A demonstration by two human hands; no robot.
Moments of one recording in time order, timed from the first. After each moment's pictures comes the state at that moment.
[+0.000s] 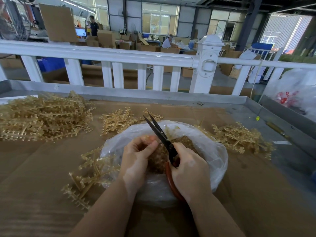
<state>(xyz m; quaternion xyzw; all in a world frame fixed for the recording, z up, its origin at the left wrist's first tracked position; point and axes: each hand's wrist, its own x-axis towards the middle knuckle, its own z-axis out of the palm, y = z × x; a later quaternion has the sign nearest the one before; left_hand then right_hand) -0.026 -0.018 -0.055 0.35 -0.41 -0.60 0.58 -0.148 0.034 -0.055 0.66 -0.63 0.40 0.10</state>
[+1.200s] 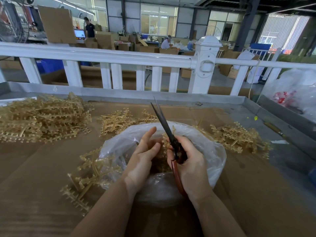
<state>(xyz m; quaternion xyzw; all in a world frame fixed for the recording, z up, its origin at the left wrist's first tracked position) -0.024 -0.015 -0.056 0.32 -0.50 -0.64 0.48 -0.155 0.025 -0.053 0.66 -0.45 0.59 -0.10</state>
